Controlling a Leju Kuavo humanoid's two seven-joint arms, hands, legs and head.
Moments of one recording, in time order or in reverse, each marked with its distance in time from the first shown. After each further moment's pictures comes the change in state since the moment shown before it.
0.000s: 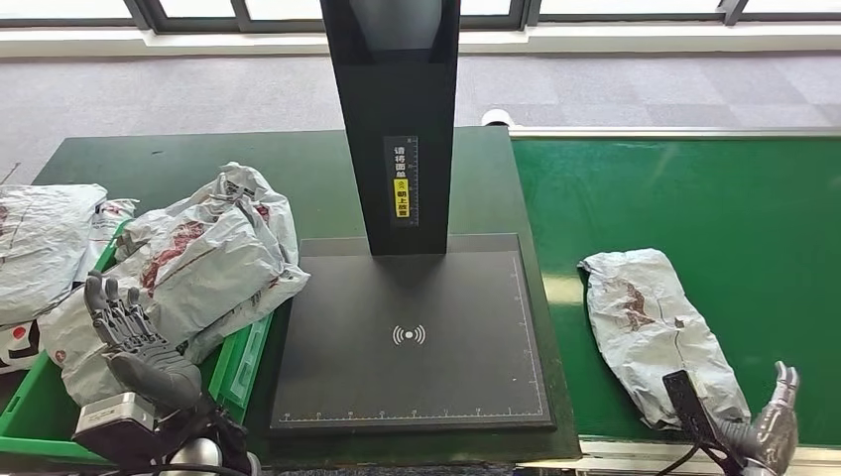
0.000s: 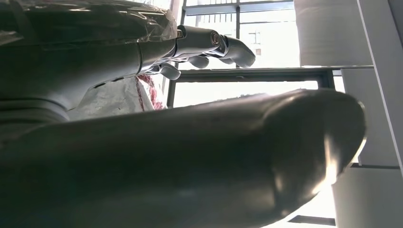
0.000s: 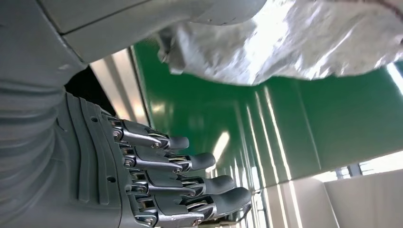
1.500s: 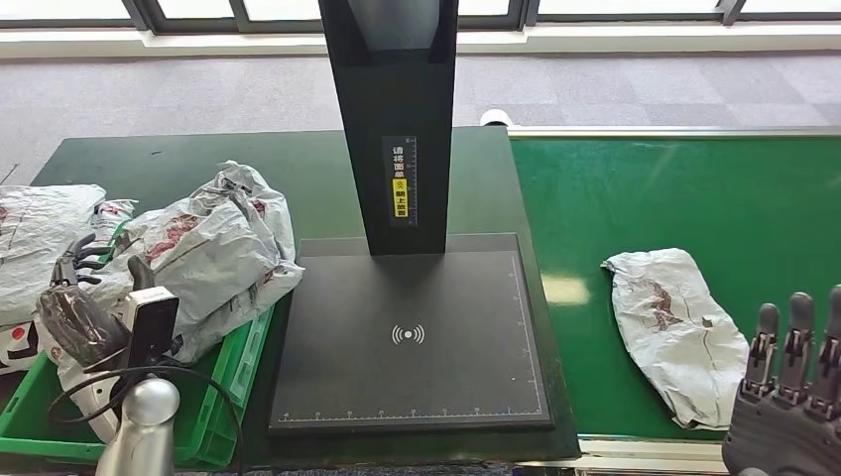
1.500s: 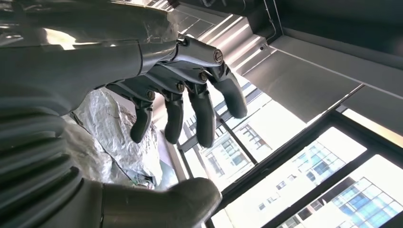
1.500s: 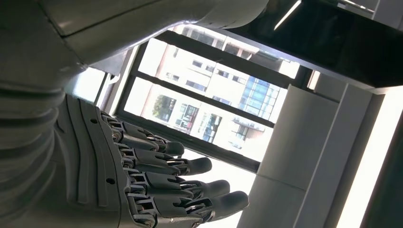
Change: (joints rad) left arm -0.252 0.201 0.308 0.259 -0.669 0.208 0.297; right arm 0.451 0.233 0.459 -1.226 -1.070 0.744 -0.377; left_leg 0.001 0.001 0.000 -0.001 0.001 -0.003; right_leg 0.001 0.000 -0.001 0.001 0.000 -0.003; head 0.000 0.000
